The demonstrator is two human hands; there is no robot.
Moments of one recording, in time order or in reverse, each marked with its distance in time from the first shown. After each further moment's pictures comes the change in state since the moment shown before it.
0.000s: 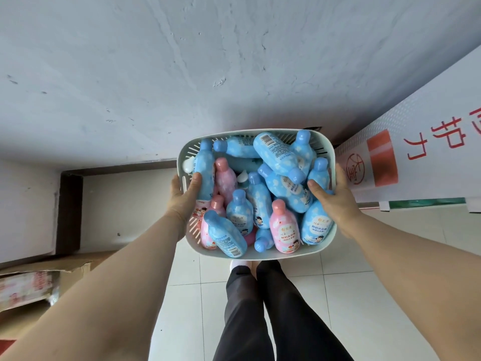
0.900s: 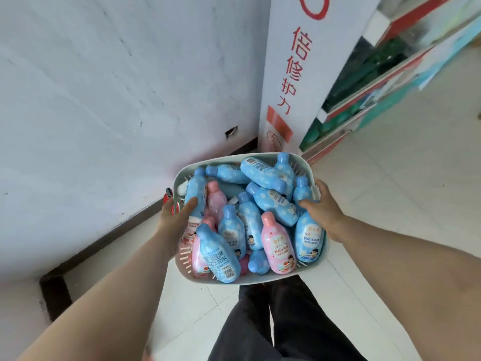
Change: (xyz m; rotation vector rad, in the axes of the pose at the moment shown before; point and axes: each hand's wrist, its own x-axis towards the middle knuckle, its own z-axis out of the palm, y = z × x) left_hand -0.119 0.003 0.015 0.296 -0.251 0.075; right_hand -0.210 0.060 -0.054 0.330 0.266 0.332
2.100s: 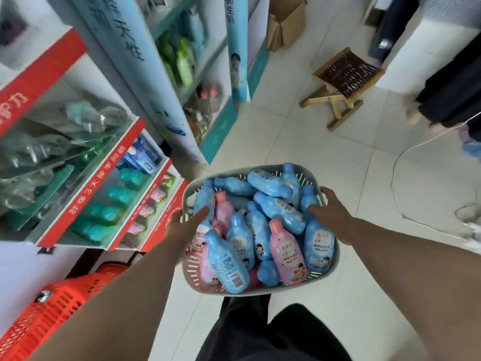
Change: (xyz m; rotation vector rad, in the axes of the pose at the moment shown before) left_hand -0.154 0.029 0.623 0.425 -0.413 0.116; right_hand 0.069 0.197 -0.572 0.245 0.364 0.240
